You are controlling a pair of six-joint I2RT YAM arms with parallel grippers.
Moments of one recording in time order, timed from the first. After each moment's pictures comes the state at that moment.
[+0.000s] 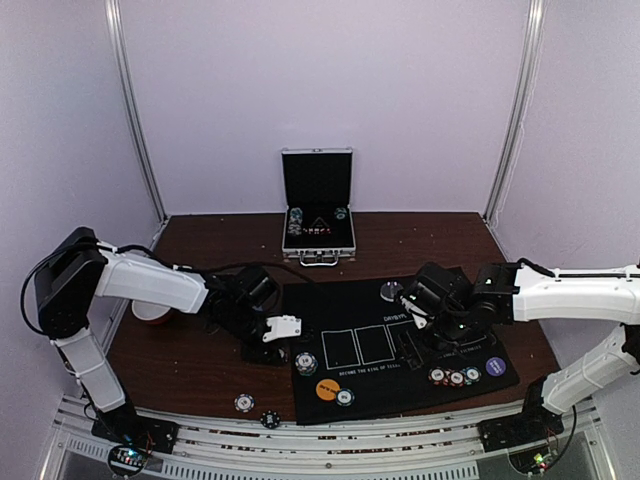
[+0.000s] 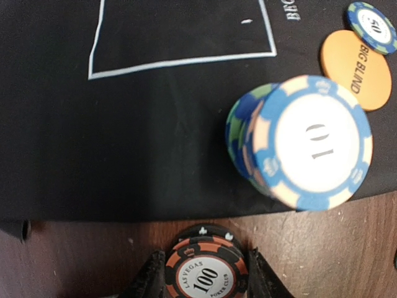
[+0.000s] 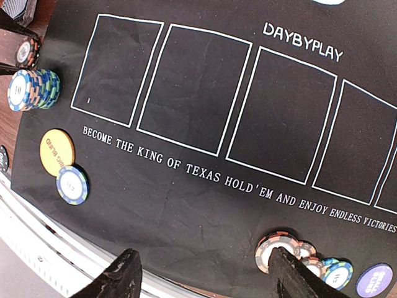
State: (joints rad) left arm -0.84 1.74 0.94 -0.39 0.24 0.66; right arm 0.99 1.33 0.91 -0.80 0.08 0.55
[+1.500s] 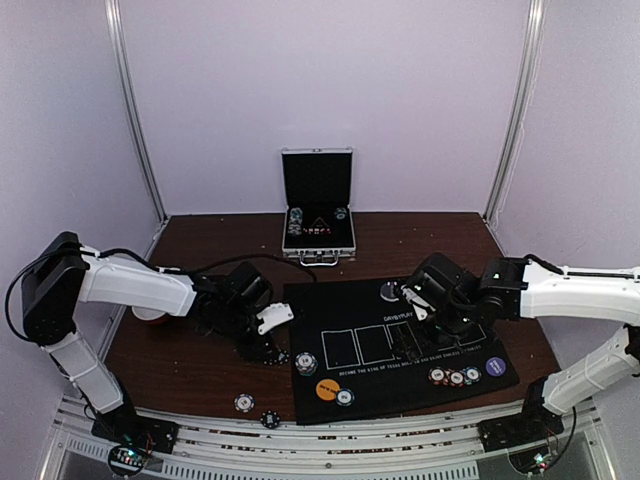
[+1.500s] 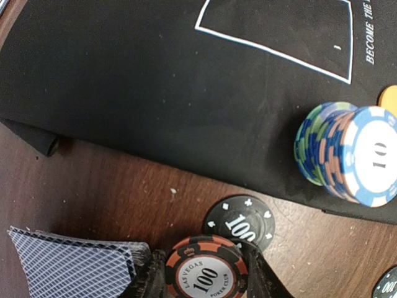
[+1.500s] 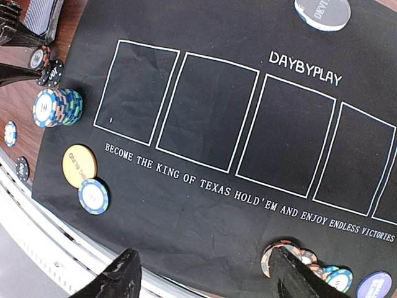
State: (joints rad) left arm -0.85 1.65 0.89 -0.38 0.10 0.31; right arm 0.98 1.29 0.93 -0.78 0.07 0.55
